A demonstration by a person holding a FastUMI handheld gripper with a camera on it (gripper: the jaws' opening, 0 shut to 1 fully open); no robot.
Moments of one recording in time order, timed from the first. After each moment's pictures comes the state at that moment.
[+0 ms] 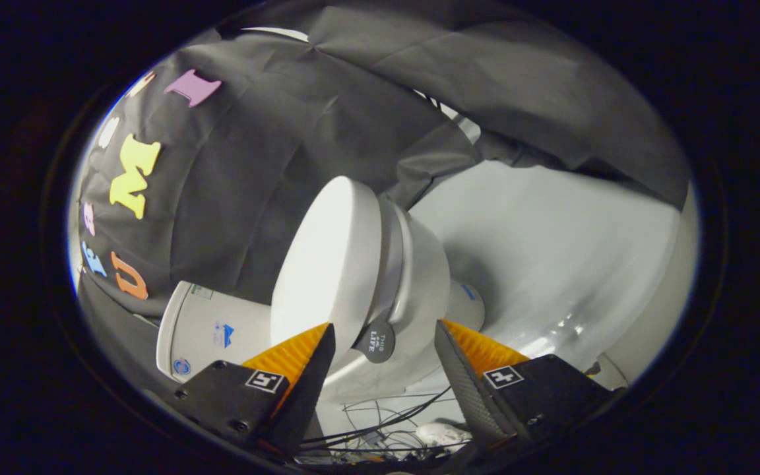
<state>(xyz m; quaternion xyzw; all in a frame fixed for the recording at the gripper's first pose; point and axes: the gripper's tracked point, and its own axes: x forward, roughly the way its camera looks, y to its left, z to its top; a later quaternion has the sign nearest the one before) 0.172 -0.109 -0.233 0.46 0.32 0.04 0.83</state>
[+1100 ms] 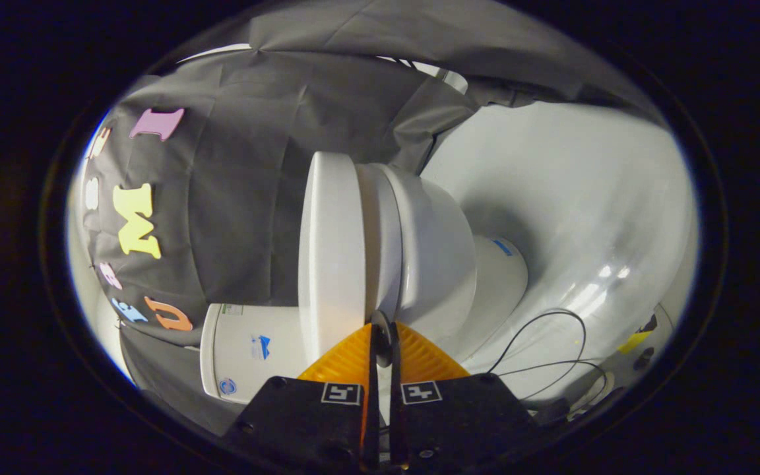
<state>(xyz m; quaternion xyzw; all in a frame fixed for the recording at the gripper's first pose) 0.195 -0.085 -0.247 0.57 0.32 0.09 0.75</state>
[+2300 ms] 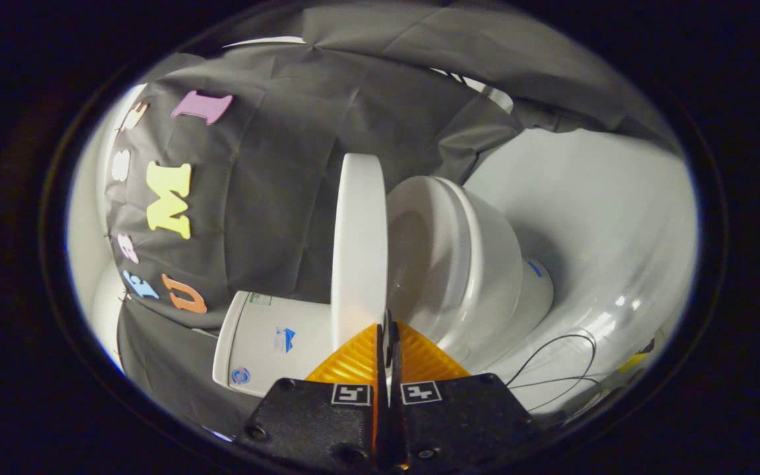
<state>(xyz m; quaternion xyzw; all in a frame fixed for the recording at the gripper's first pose) 0.190 -0.069 -0.188 0.53 0.26 0.14 0.79</state>
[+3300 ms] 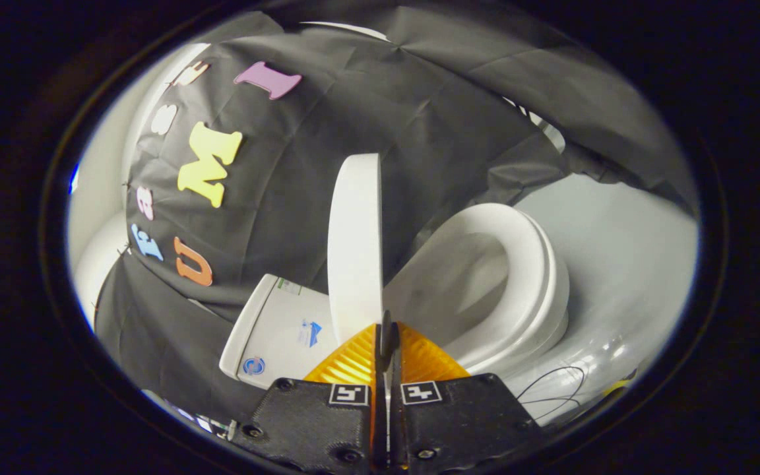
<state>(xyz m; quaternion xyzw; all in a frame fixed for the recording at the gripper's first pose) 0.180 -0.031 -0.100 0.44 0.22 0.17 0.85</state>
